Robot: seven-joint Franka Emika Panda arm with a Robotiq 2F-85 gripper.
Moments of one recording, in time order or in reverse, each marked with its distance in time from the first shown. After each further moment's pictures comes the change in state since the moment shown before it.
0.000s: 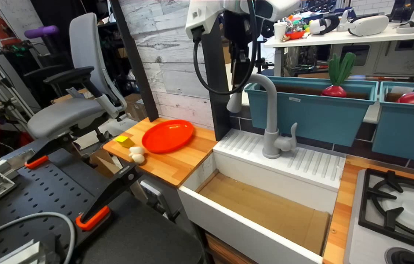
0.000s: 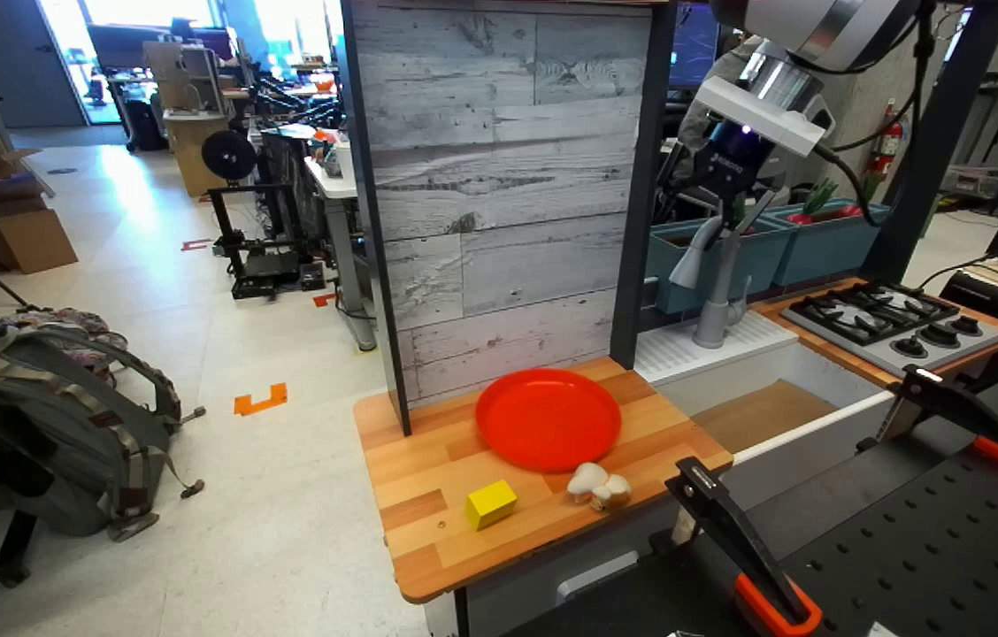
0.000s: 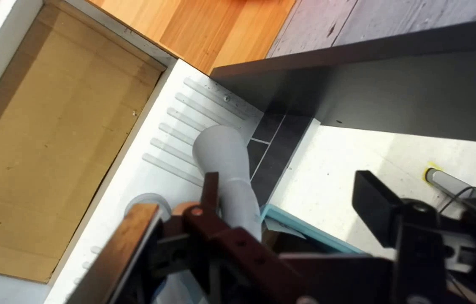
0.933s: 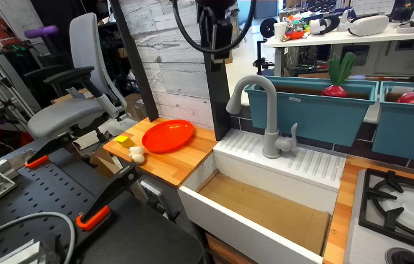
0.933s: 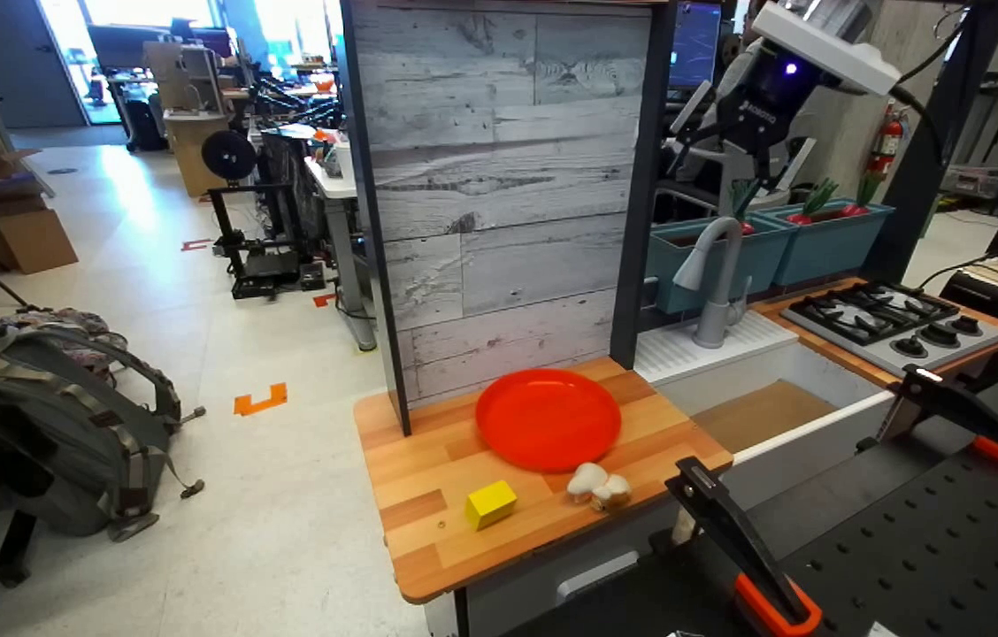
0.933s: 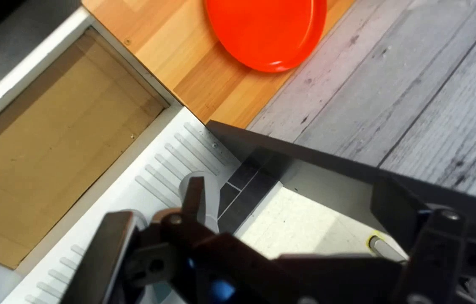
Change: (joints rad) arm -0.022 -0.234 0.018 -0.202 0.006 -0.114 -0.255
